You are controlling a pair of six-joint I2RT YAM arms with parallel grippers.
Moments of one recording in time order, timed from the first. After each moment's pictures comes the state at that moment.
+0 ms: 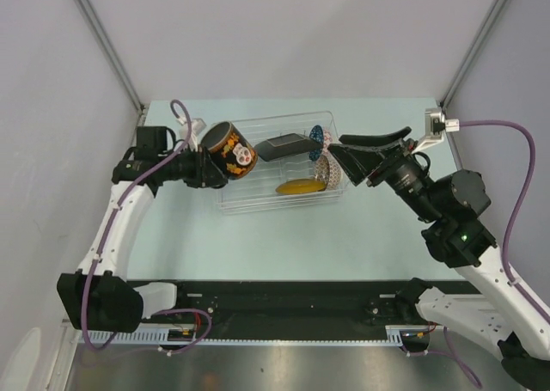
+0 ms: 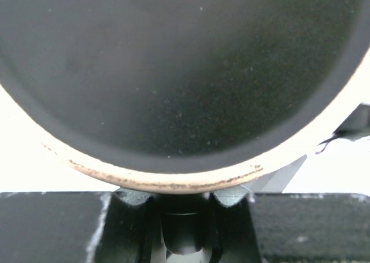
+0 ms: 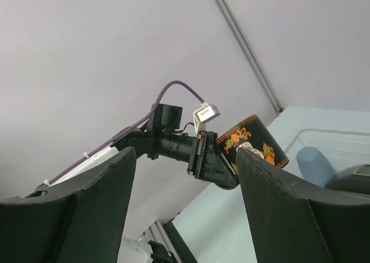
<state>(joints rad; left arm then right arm) -0.04 1.20 1.18 -0.74 0.78 -0.07 0.71 0.80 1.07 0.12 -0.11 0.67</state>
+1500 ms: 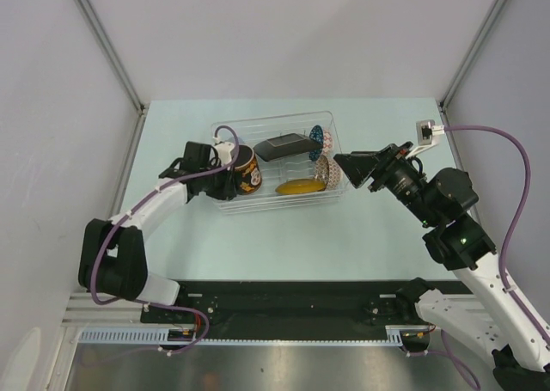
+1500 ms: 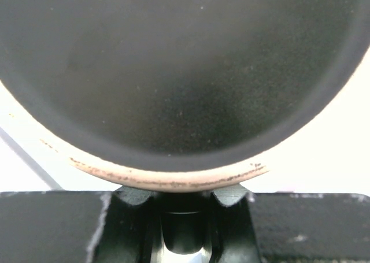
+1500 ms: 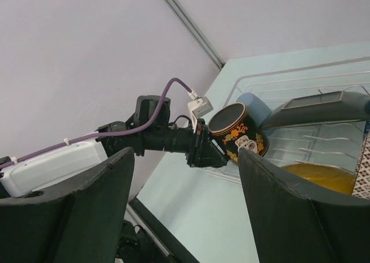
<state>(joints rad) -0.26 1.43 0.93 -0.40 0.32 0.05 0.57 0.72 0.99 -0.12 -0.11 0.68</state>
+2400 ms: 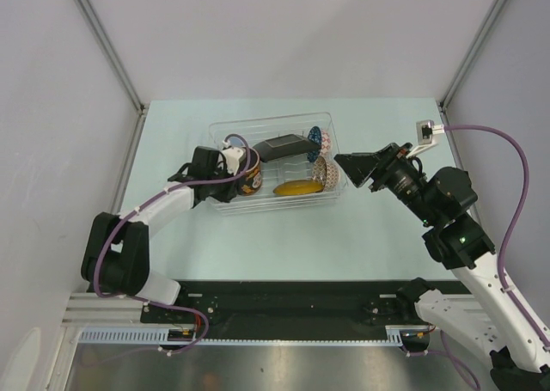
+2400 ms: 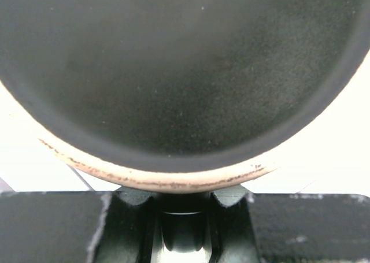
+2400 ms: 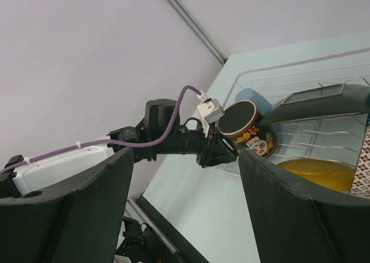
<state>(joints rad) -0.30 1.46 0.86 -0.27 0.19 0.16 0.54 0.73 0.97 -0.13 -0.15 0.72</state>
